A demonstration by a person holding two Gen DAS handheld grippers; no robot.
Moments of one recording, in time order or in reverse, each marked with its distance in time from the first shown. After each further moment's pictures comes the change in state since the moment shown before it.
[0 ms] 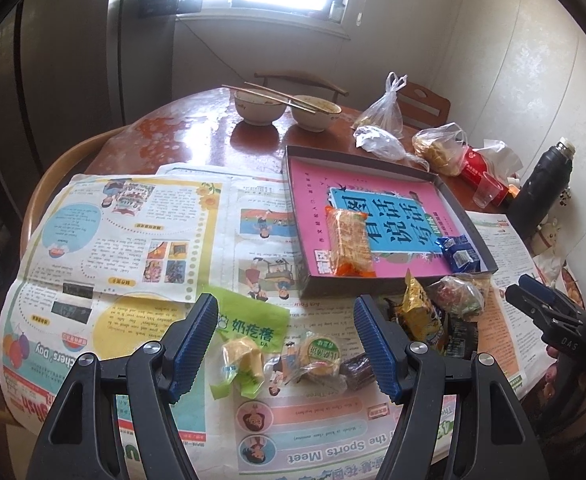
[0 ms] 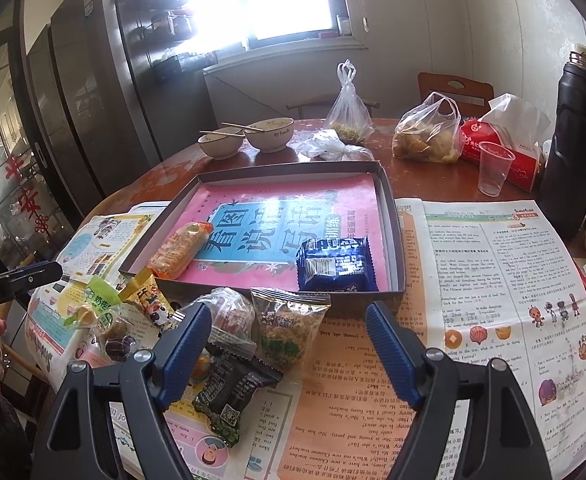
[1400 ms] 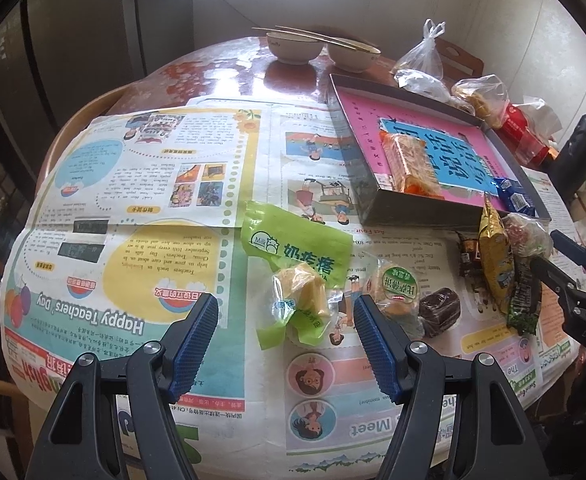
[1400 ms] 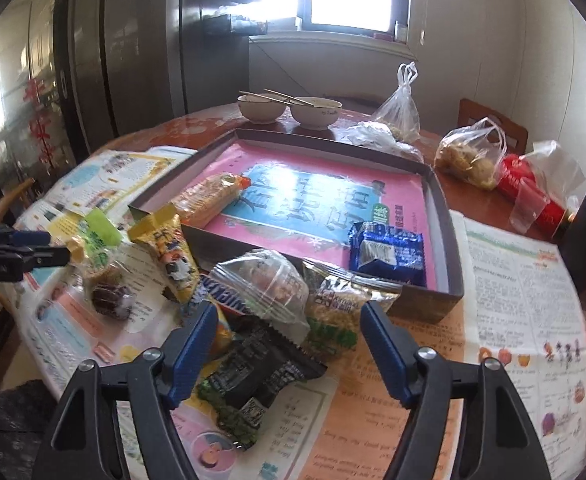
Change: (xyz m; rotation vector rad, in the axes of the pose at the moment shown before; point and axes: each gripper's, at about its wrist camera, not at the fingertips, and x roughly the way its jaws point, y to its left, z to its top) left arm 0.038 0.026 -0.037 0.000 0.146 0.111; right arm 0.034 0.053 -0.022 -0.267 0.040 -0.046
